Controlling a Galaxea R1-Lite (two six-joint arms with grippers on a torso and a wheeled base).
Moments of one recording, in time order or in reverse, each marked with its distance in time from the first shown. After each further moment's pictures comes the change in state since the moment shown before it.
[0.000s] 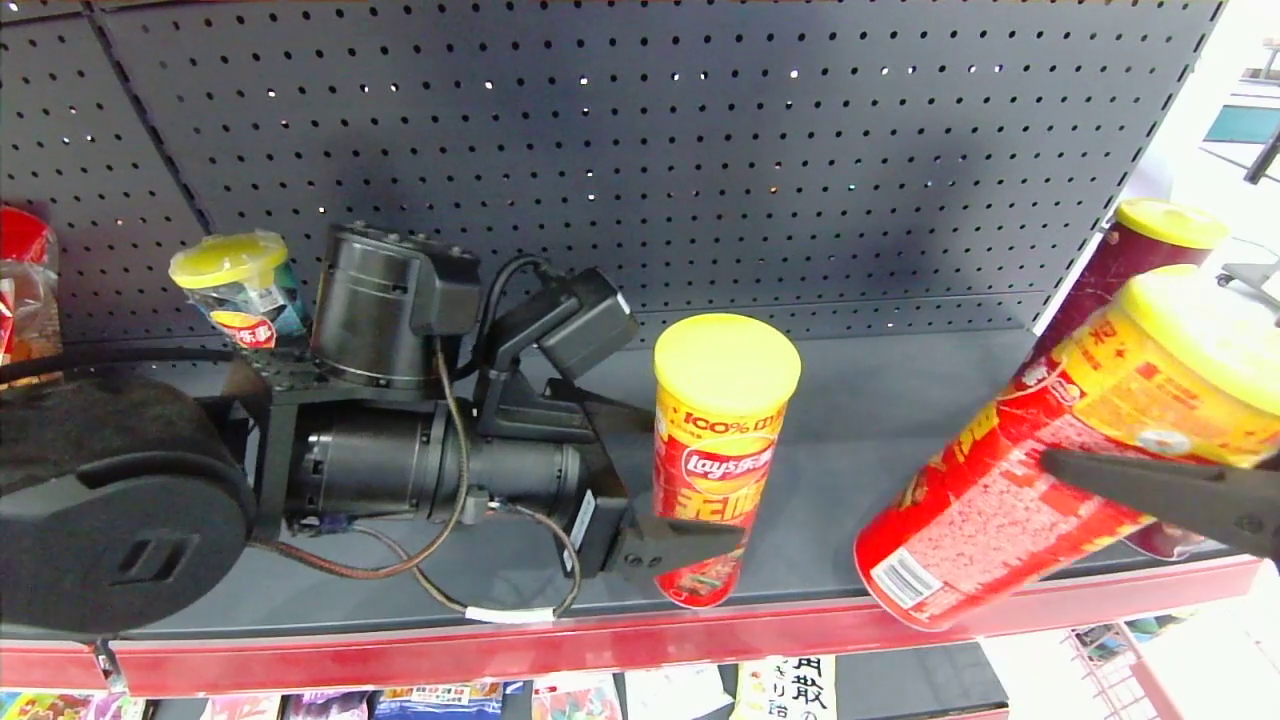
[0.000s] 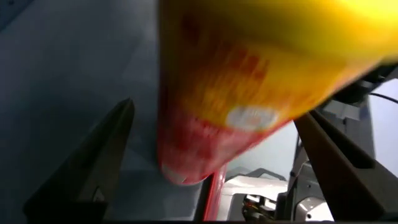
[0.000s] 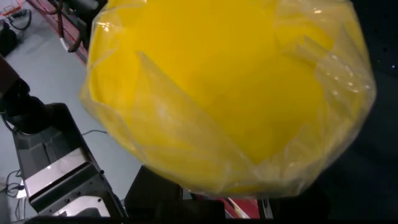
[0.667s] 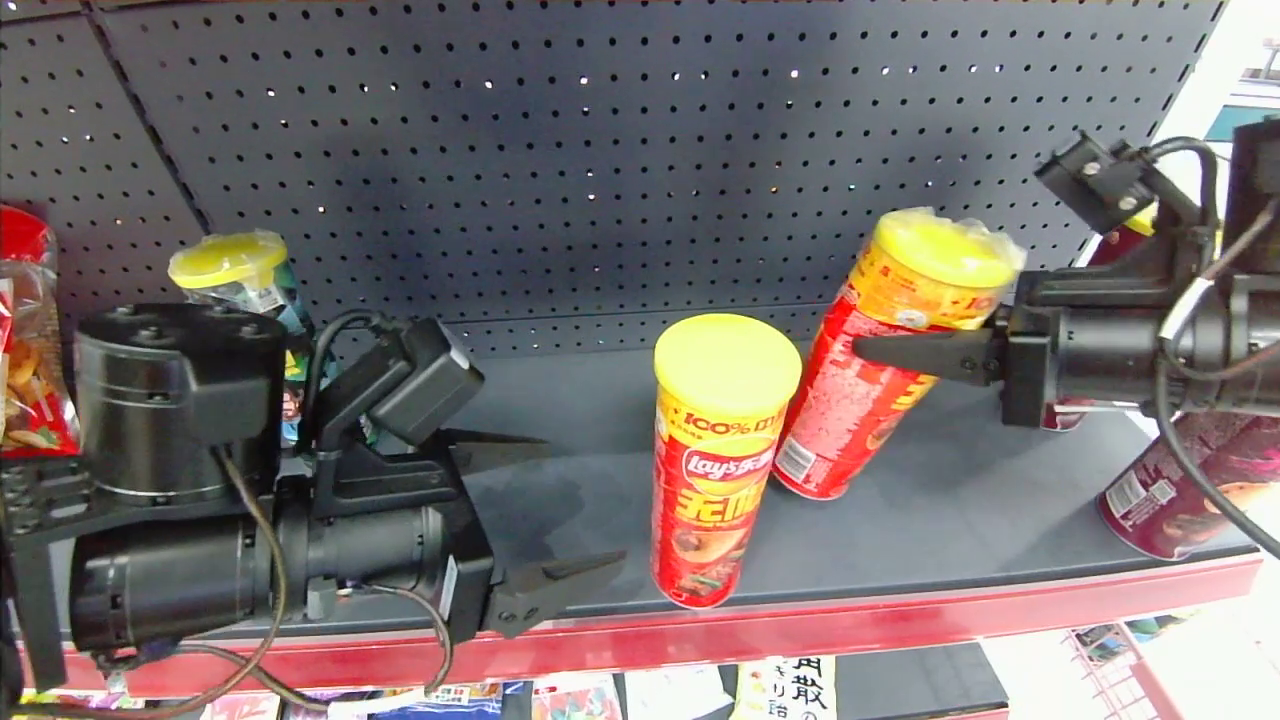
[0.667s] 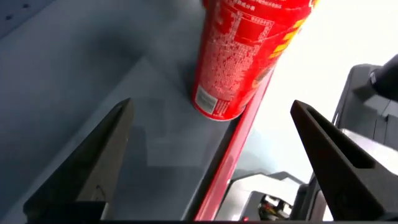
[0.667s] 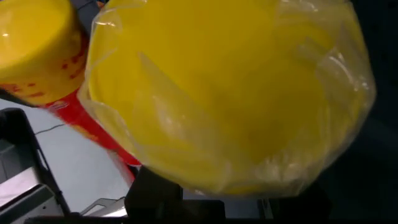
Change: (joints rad) left arm 0.068 -0.219 0.310 -0.144 0.132 -0.052; right arm 0.004 0.408 -0.307 -0.007 -0.010 -0.102
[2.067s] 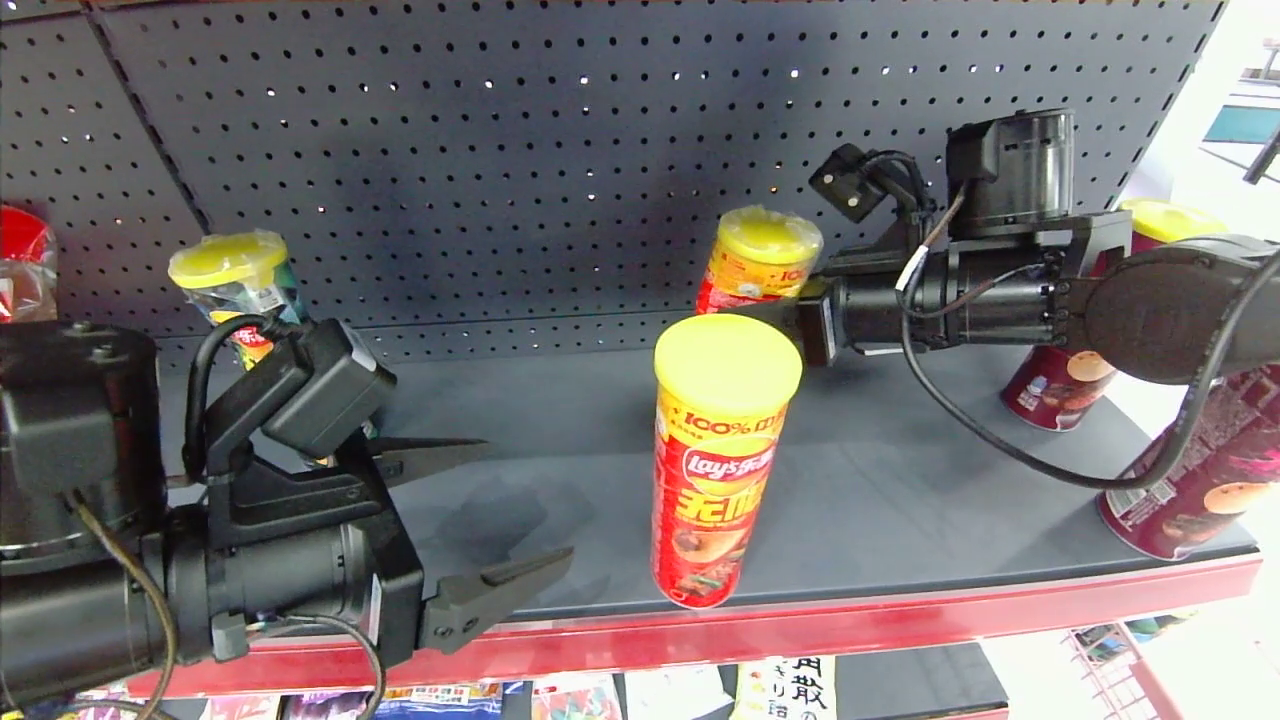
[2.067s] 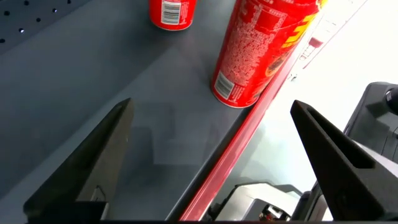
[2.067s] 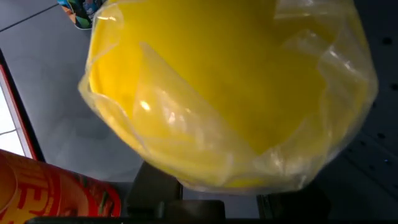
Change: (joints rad) left arm 0.017 -0.119 0.067 0.022 0.090 -0.034; right arm 0.088 0.360 -0.331 -0.006 -0.055 -0.047
